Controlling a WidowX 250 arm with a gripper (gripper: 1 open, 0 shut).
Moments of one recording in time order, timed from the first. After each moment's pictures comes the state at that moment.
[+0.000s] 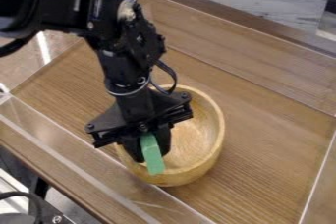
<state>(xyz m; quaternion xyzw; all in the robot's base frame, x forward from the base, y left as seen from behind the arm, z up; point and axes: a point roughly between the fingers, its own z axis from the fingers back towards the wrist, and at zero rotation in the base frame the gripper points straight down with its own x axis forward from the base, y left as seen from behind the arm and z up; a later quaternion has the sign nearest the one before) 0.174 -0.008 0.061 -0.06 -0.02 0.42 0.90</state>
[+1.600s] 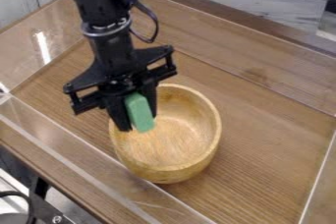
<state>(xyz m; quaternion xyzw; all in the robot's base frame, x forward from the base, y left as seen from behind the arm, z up) 0.176 0.006 0.107 -0.07 0.02 0.51 0.86</state>
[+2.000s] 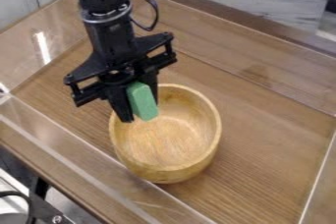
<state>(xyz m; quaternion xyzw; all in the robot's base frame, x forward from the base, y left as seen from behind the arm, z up) 0.178 0.011 0.114 -0.07 0.02 0.54 0.84</state>
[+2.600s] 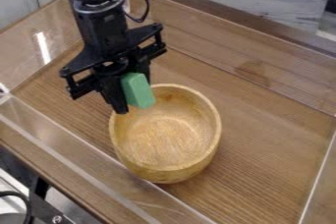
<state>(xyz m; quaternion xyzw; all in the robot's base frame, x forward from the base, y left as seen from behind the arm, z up) 0.182 0.021 0.115 -0.06 0.03 0.58 0.81</state>
